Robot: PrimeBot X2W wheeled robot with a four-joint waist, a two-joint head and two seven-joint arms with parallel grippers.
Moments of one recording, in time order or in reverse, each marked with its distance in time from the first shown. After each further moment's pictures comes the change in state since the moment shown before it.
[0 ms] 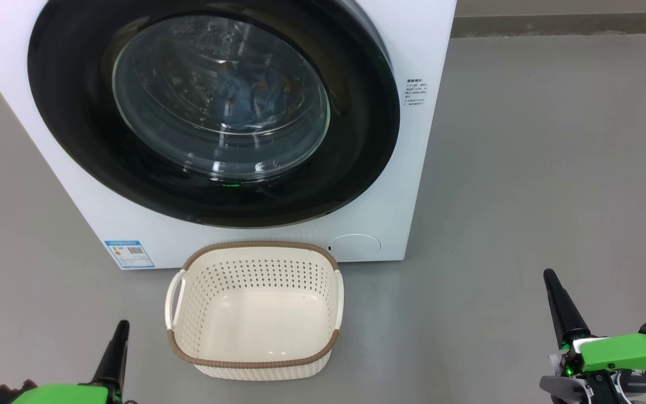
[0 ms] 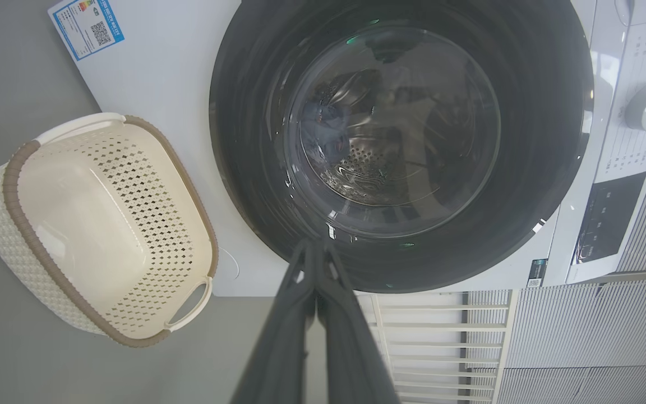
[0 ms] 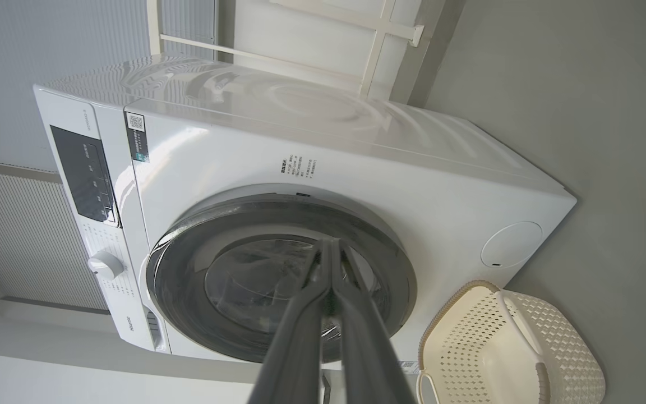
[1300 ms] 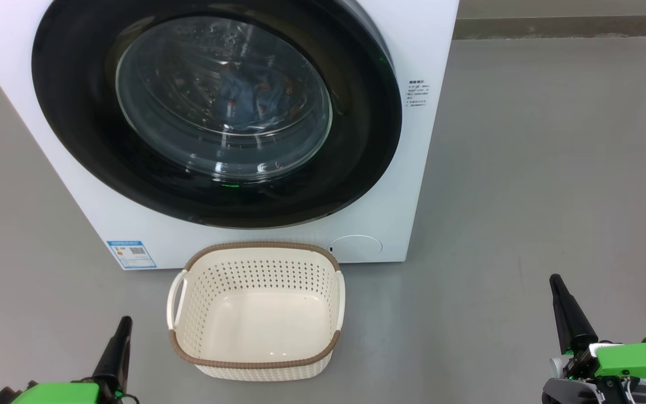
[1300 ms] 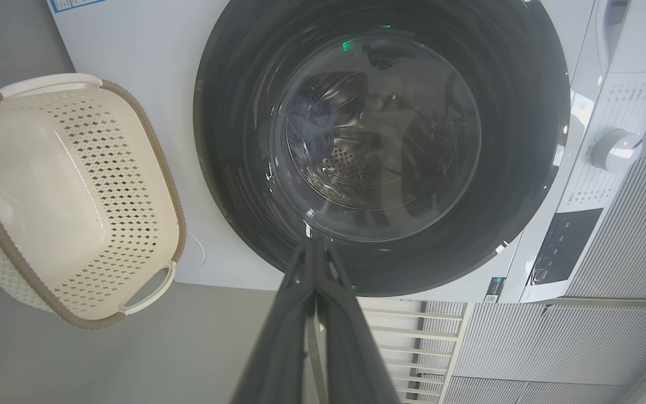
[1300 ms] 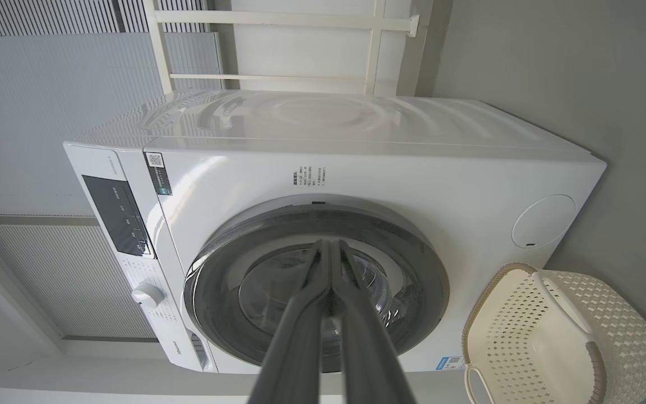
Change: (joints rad) left arm -0.015 -0.014 0.022 0.016 -0.147 -0.001 0.044; right arm 0.016 0.022 -0.041 -0.005 0.161 0.000 0.044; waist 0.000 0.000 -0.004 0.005
